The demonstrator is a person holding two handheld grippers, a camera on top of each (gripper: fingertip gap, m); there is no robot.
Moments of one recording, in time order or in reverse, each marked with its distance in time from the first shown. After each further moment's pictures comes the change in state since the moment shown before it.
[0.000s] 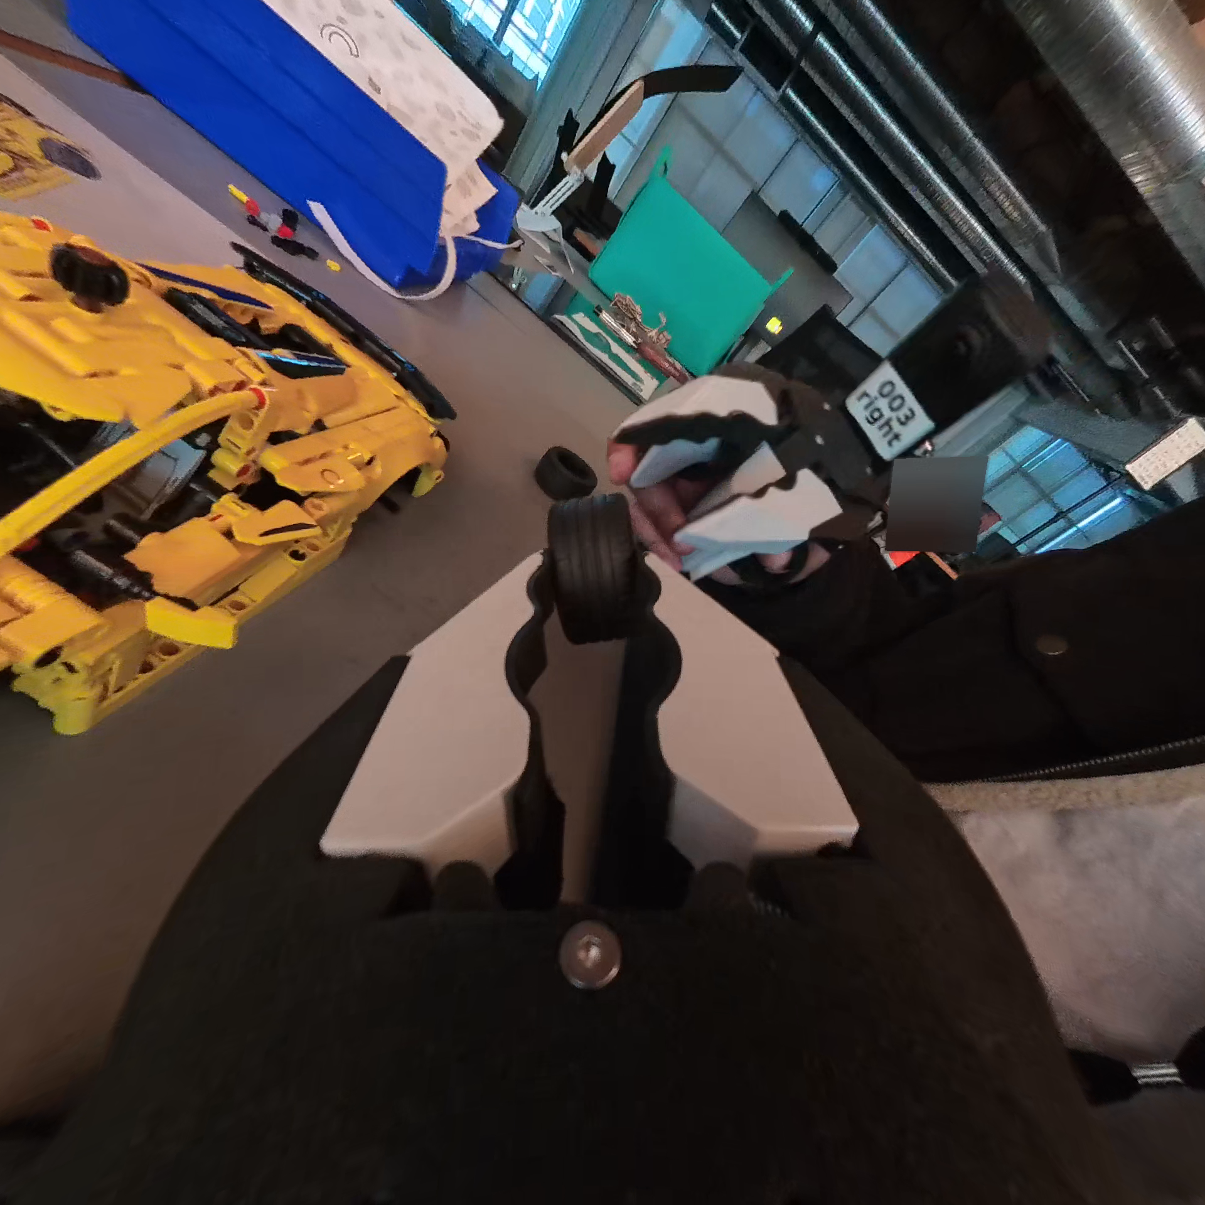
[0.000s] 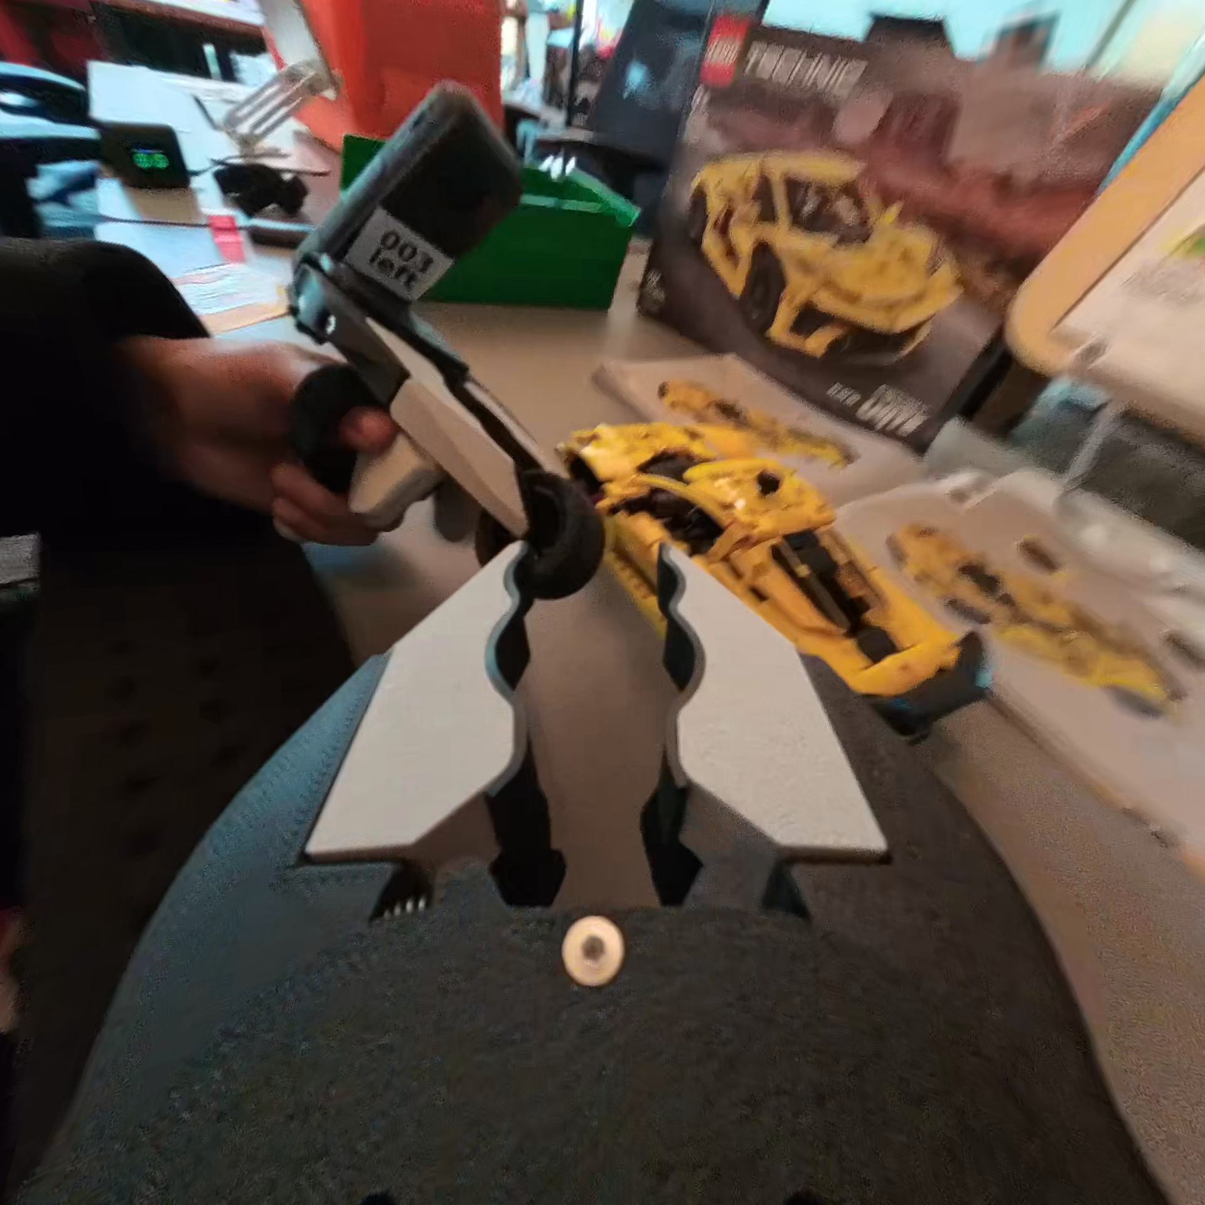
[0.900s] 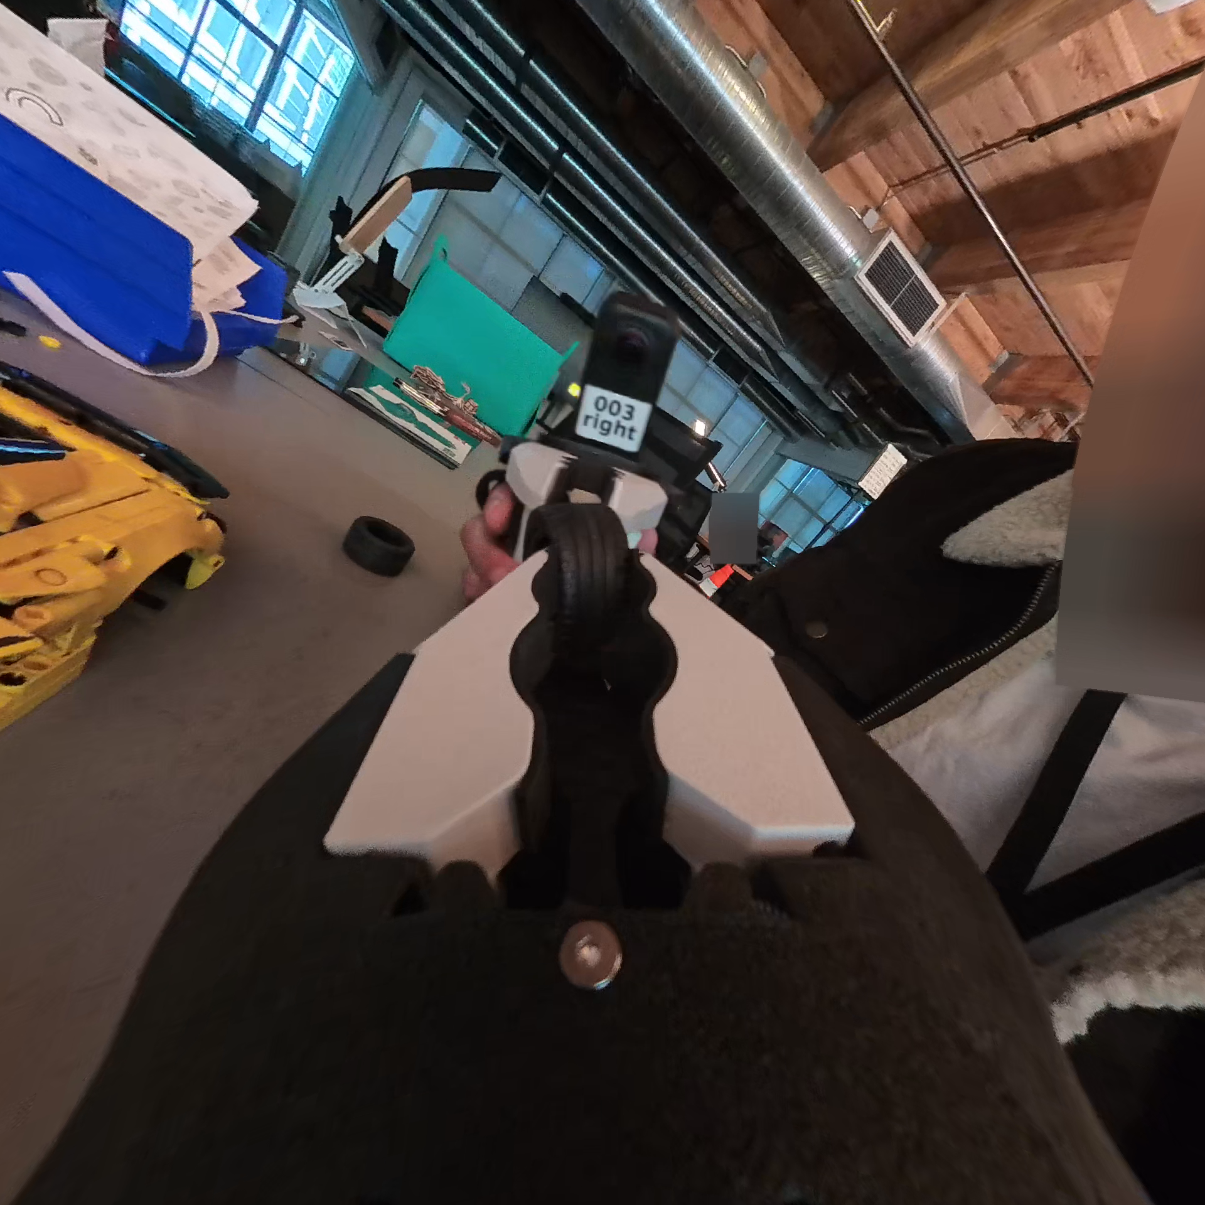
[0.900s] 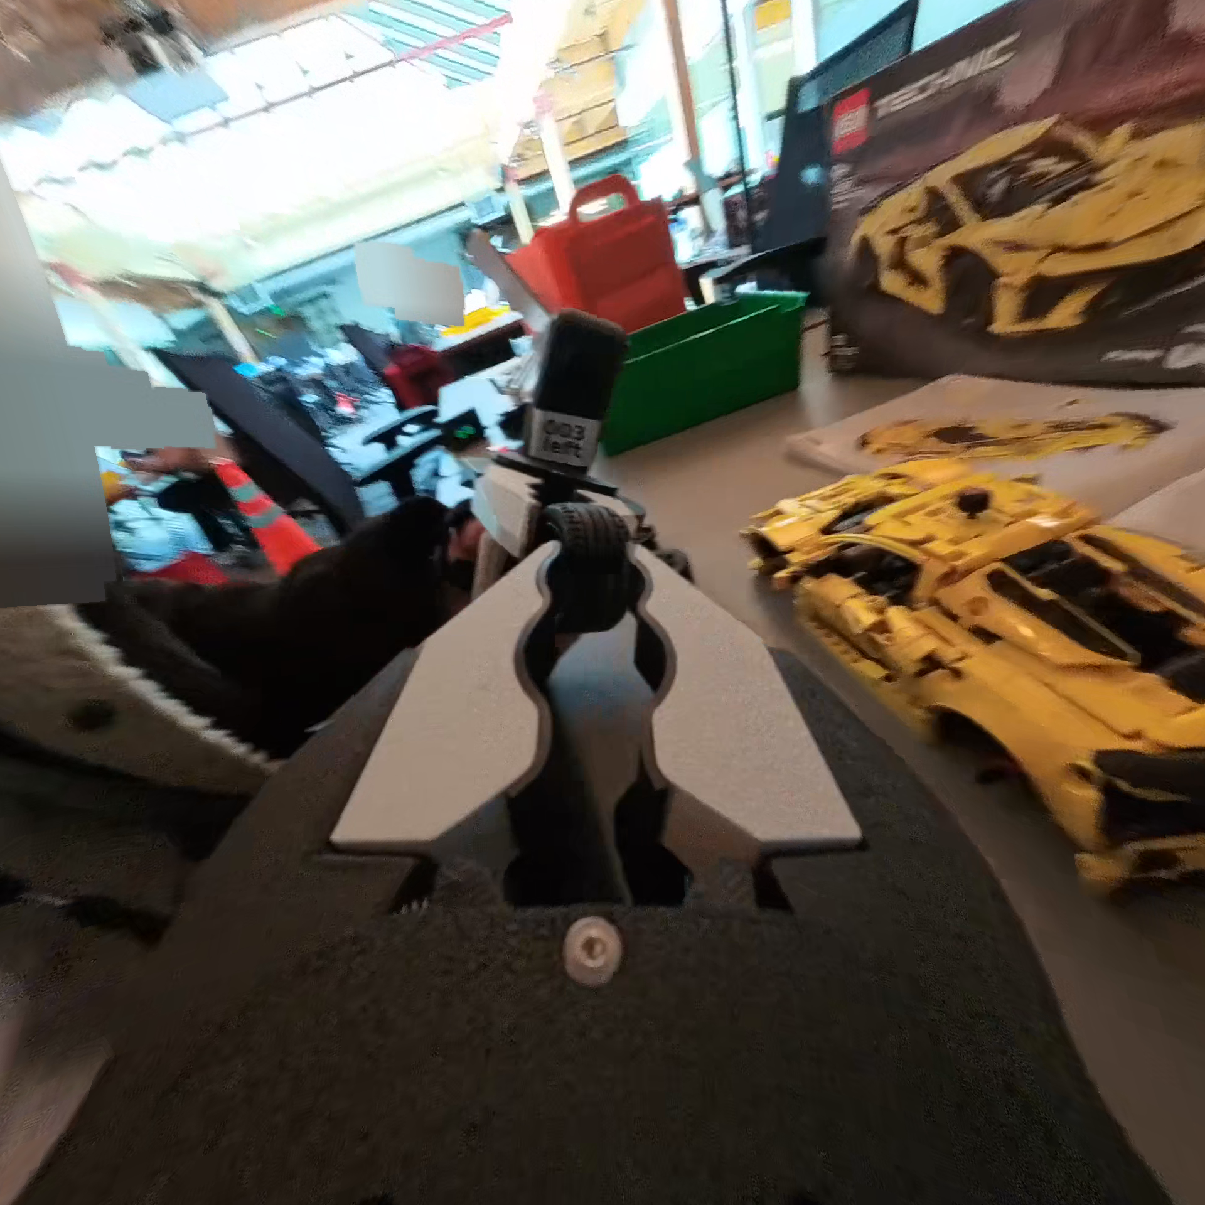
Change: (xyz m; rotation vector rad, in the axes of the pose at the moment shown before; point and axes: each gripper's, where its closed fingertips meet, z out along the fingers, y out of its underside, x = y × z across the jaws) left arm 0.059 -0.013 -0.009 0.109 0.338 -0.008; right arm -0.026 -0.036 -0.011 0.194 -0.329 0.436
